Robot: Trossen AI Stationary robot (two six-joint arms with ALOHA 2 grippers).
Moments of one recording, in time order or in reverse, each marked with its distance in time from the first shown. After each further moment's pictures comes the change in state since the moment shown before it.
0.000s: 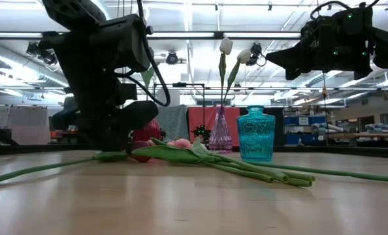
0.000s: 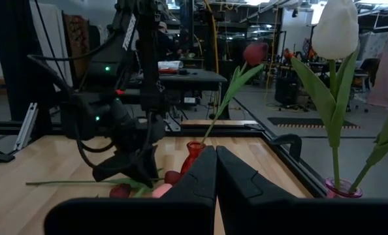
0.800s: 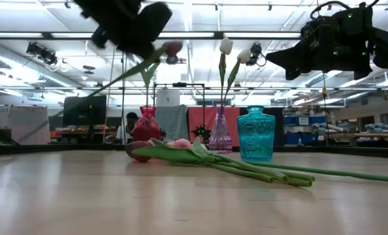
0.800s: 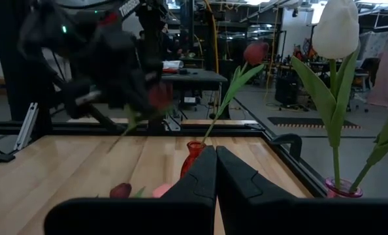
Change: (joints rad) left arm -0.113 -0.253 0.153 0.093 -0.535 0.688; right arm 0.000 0.000 0.000 -0.001 0.000 0.000
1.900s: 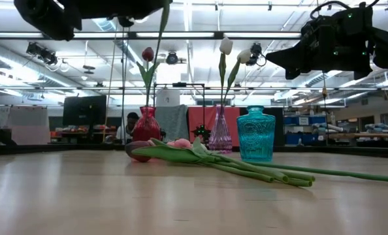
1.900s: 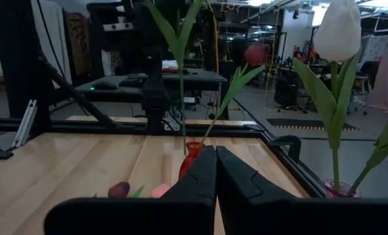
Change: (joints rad) left arm 0.285 -0.160 -0.438 1.723 0.544 1.125; right arm 0.003 0.000 0.000 0.000 0.001 -0.017
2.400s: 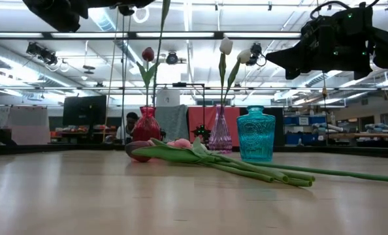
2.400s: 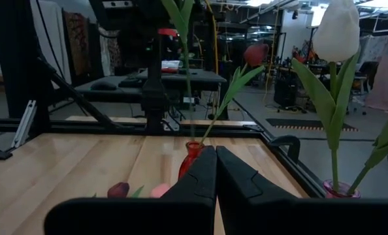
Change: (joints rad) left arm 0.000 0.000 0.074 0.004 -0.015 0.084; right arm 0.000 0.000 0.000 0.000 0.002 0.000
